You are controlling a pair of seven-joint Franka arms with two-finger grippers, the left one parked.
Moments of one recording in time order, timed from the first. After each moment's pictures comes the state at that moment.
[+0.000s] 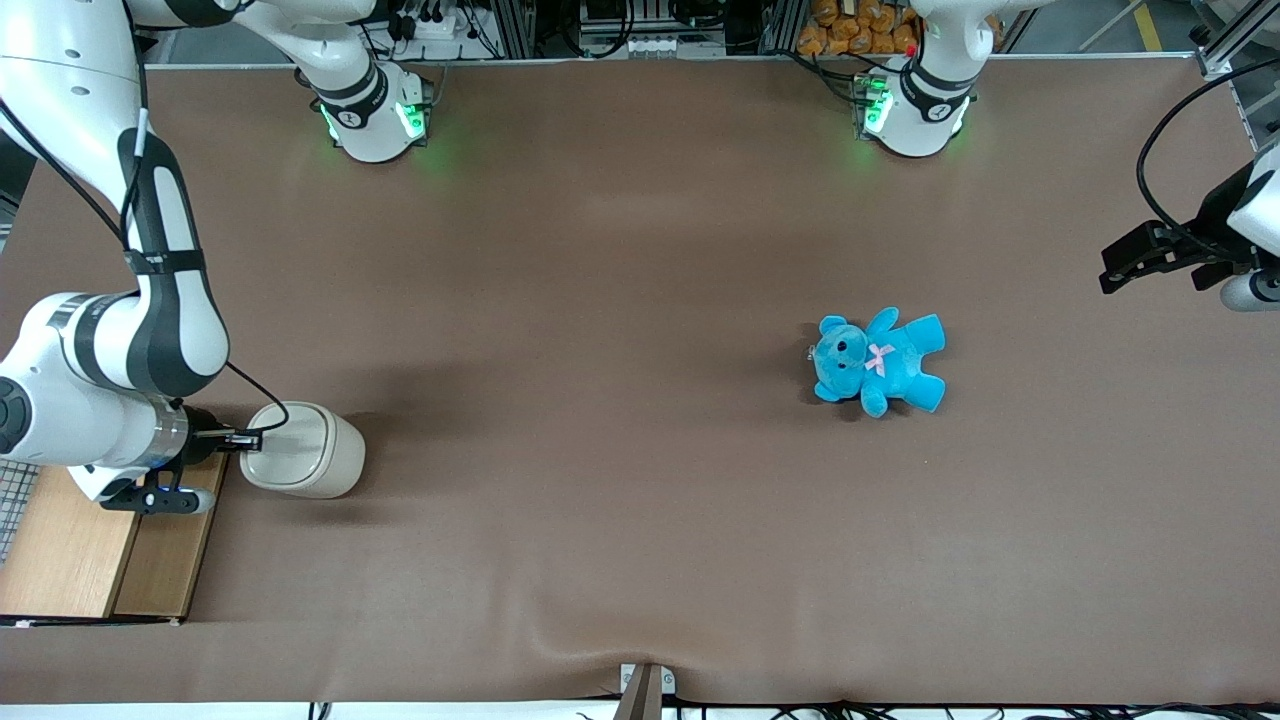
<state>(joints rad) 0.00 0.57 -0.09 -1.54 0.09 1.98 -0.07</state>
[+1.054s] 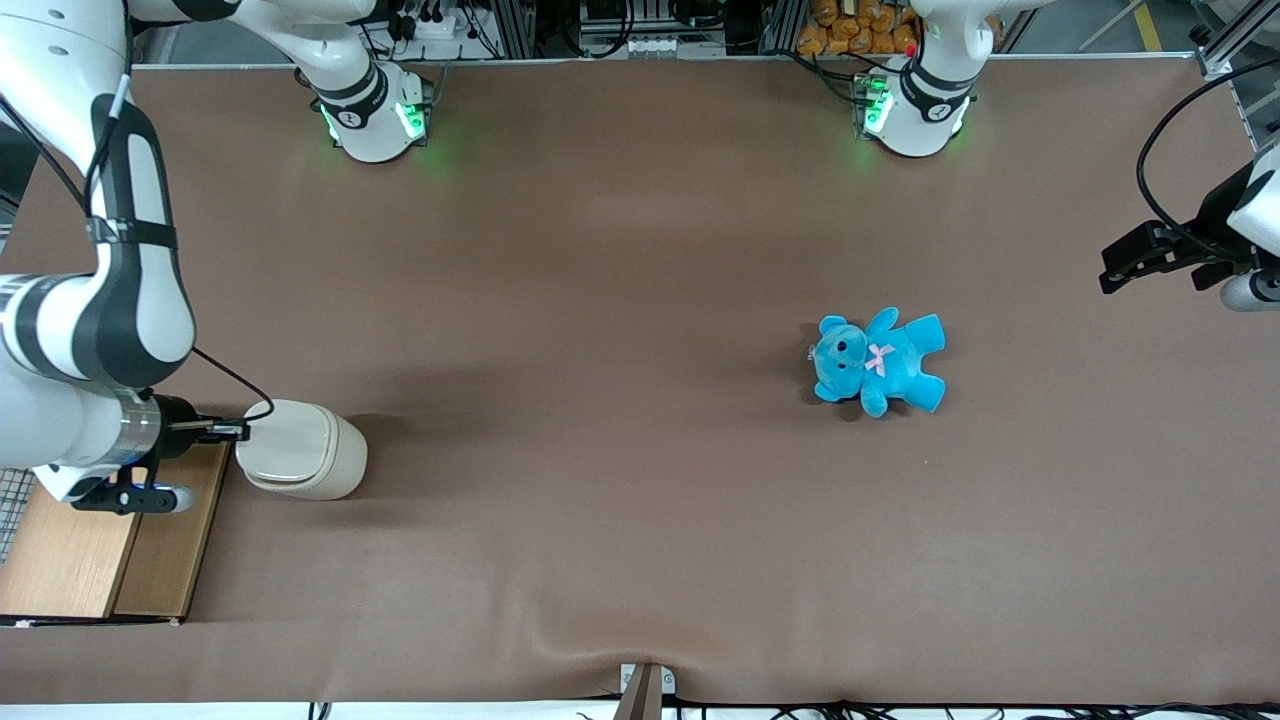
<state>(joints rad) 0.01 0.55 -0.08 -1.35 0.10 1.71 -0.05</state>
